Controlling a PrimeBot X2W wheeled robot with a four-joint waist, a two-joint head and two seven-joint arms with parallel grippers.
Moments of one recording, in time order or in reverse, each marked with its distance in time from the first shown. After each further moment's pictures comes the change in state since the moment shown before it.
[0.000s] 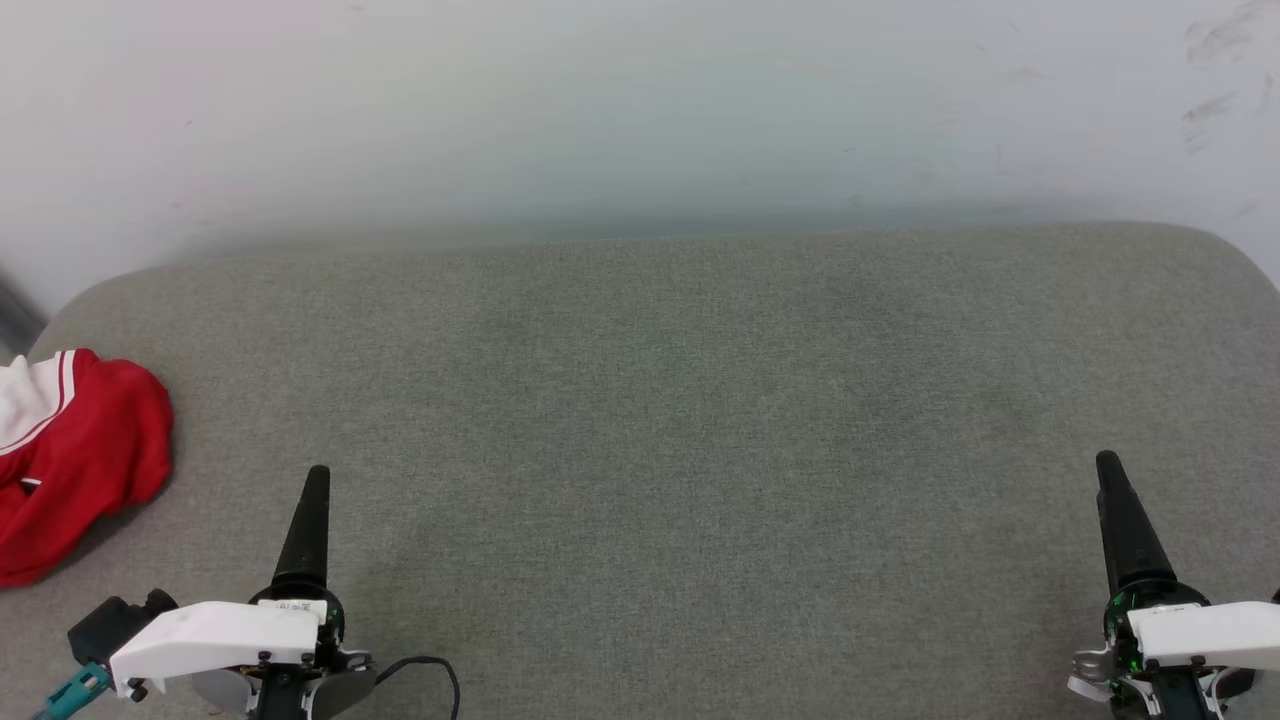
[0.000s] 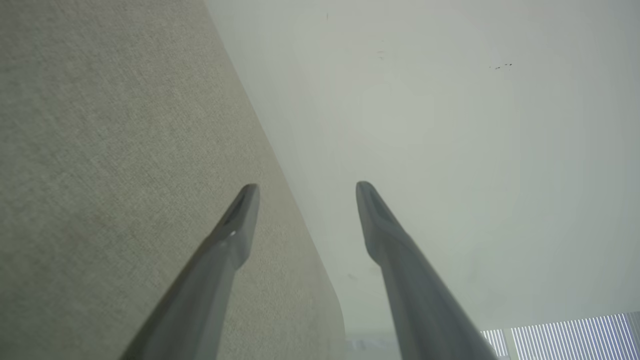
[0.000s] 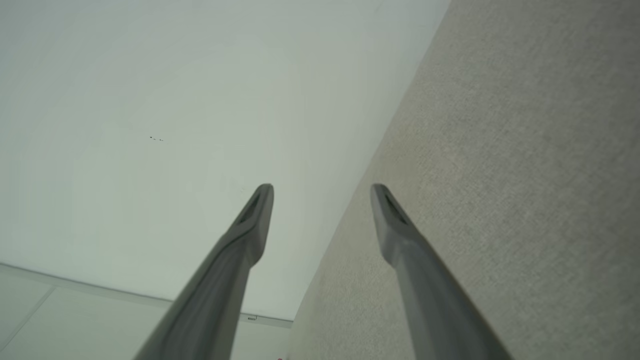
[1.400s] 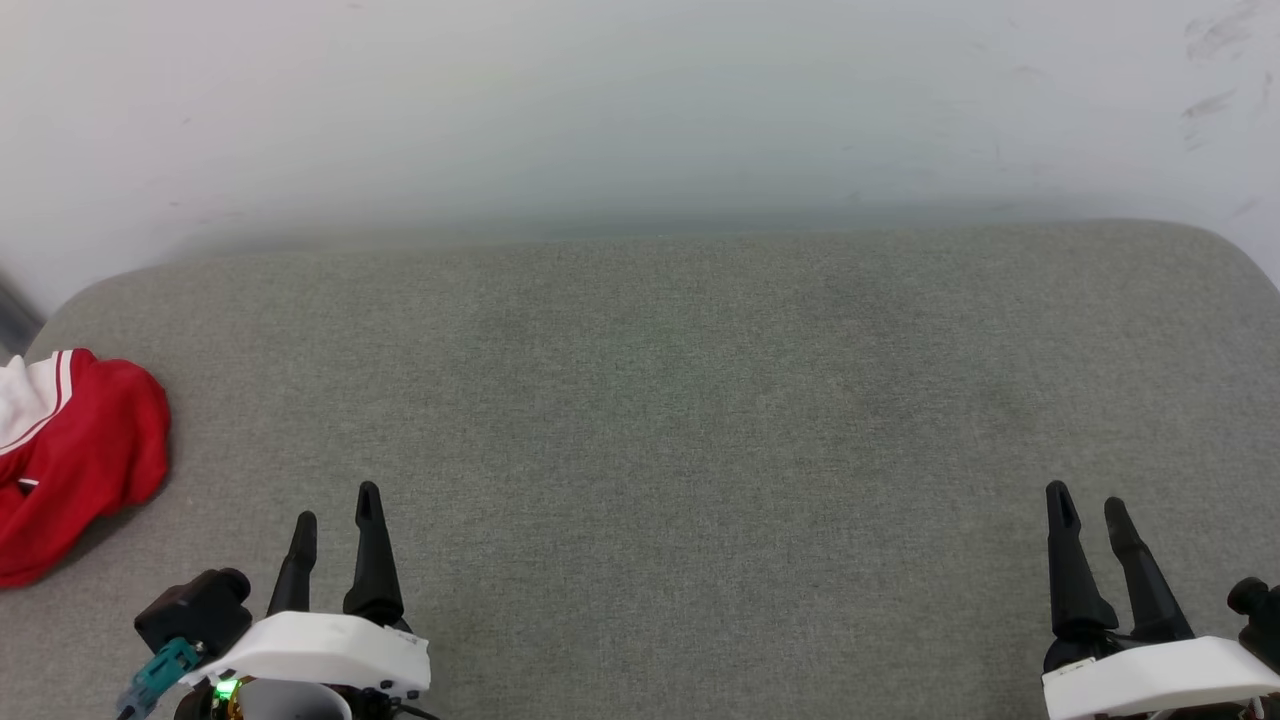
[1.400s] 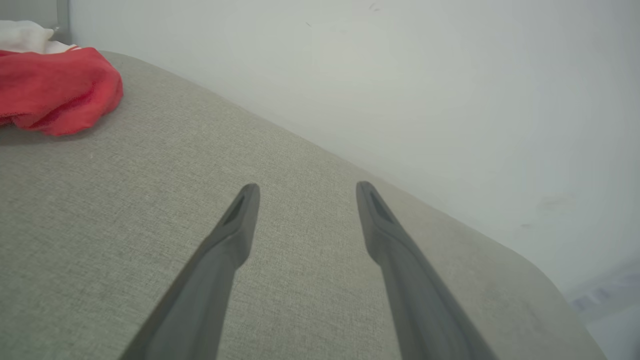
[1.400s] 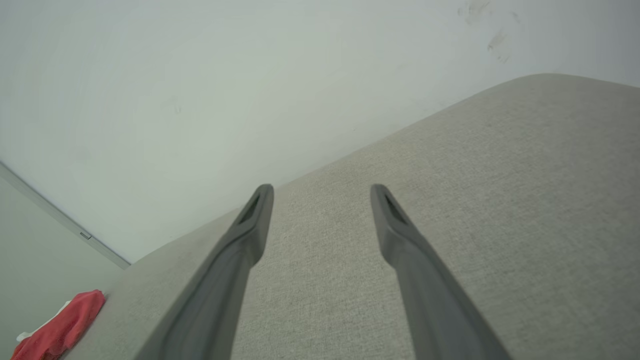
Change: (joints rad) left arm 0.067 0.001 -0.129 -0.113 0.750 0.147 -0.139; right arm 0.092 0.000 0.068 -0.122 -0.731 0.000 -0.139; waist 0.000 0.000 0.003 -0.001
